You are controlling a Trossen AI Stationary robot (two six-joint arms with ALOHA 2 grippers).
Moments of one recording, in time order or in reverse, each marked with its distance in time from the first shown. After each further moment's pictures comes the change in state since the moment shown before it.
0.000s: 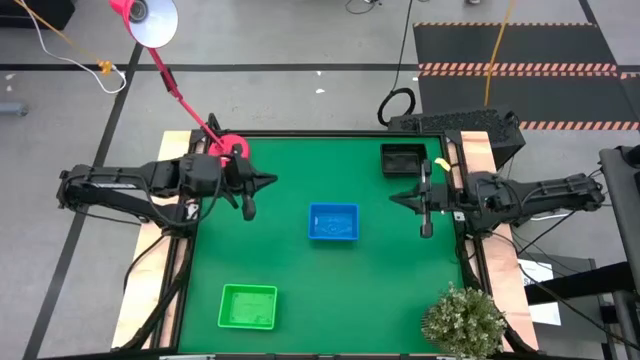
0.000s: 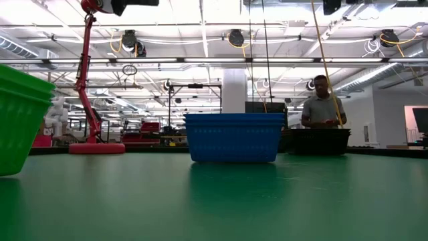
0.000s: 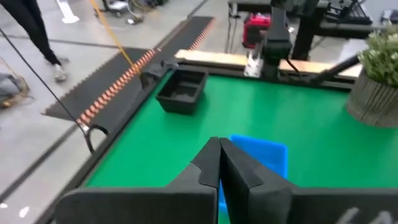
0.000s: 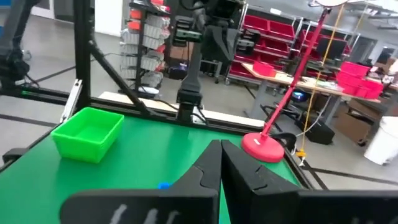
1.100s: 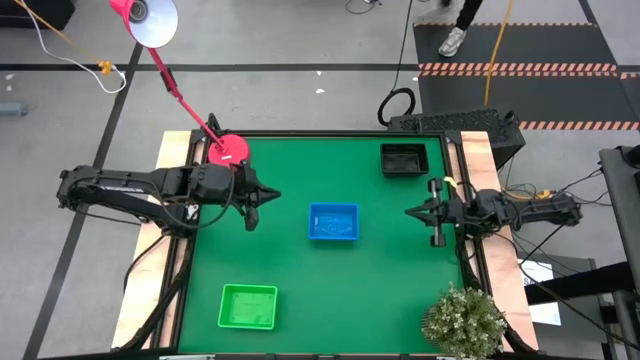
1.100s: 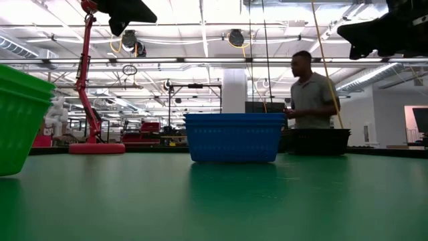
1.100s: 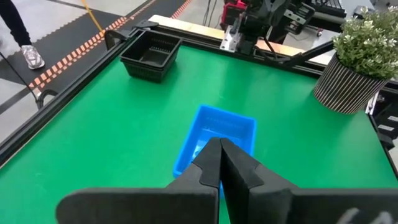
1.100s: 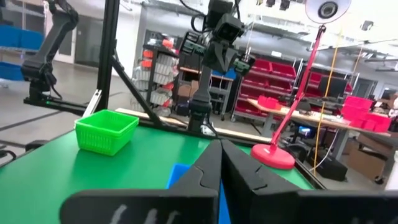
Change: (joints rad) left arm -0.007 0.000 -0.129 0.053 0.115 -0.164; right arm 0.001 -0.558 -0.541 0.146 -0.079 -0.021
